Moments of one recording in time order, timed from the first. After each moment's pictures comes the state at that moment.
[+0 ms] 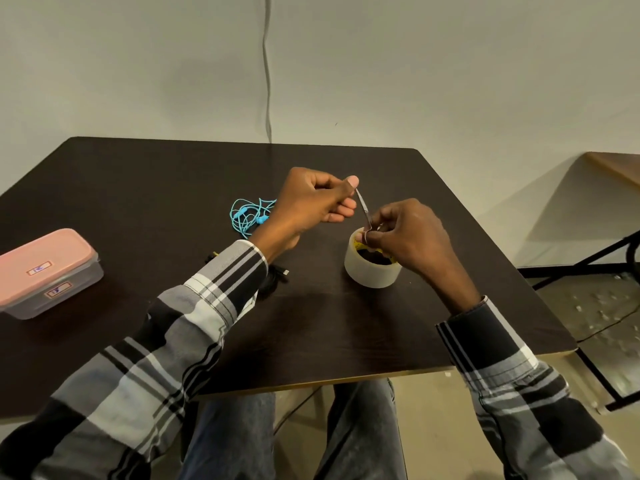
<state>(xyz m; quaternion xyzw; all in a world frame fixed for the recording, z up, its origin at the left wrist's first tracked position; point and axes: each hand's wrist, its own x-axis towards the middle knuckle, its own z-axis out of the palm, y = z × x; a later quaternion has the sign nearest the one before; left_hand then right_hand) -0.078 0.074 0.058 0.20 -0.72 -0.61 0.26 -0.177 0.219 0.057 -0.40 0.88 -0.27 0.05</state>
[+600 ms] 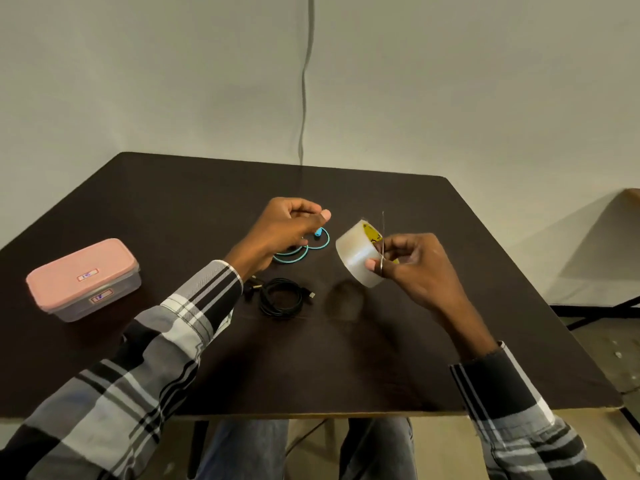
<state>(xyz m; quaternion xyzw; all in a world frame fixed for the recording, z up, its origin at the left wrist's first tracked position) -0.037 0.013 0.039 0.28 -0.72 -0.59 0.25 -0.161 0.205 0.048 -0.43 0.79 -0.43 0.12</state>
